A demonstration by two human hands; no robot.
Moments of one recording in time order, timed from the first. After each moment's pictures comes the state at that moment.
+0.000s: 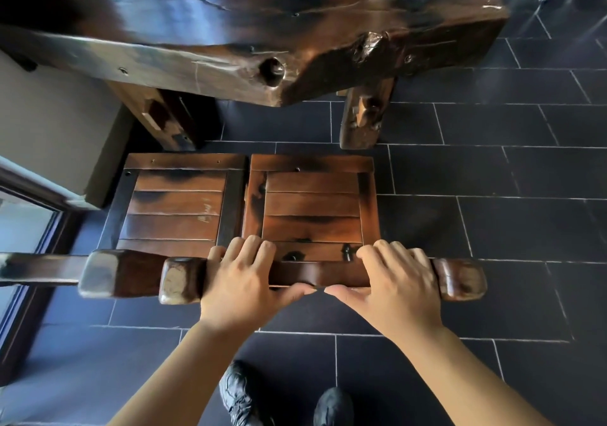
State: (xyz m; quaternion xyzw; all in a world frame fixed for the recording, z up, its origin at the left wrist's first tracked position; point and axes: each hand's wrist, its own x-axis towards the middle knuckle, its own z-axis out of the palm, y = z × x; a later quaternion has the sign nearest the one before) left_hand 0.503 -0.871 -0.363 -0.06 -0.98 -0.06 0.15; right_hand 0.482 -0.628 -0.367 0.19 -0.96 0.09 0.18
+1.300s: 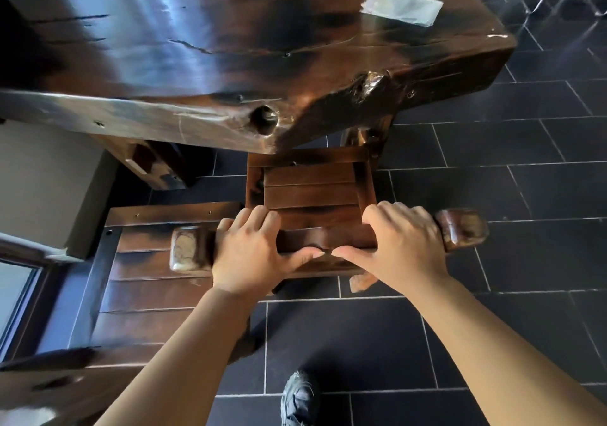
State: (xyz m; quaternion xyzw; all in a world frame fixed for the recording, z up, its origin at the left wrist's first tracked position) left_hand 0.306 -0.893 -0.362 -0.07 -0.98 -0.07 0.15; right_hand 0.281 -0.648 -0.366 0.19 -0.96 0.08 0.17
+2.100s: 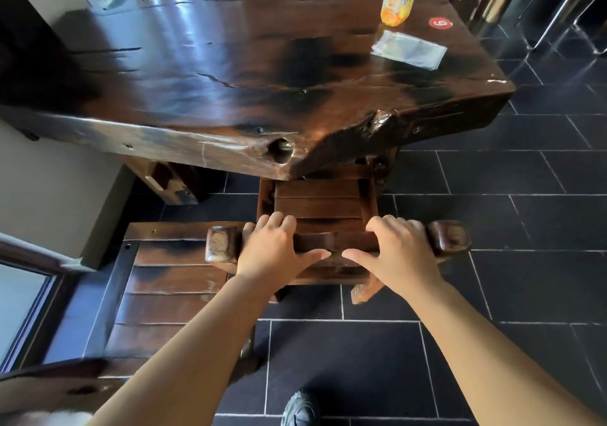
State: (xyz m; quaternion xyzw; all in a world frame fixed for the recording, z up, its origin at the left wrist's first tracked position) left_hand 0.267 -0.894 -0.333 -0.01 -1.00 -0.08 -0.04; right_hand 0.249 -0.660 -0.342 0.14 -0.98 0.09 0.04
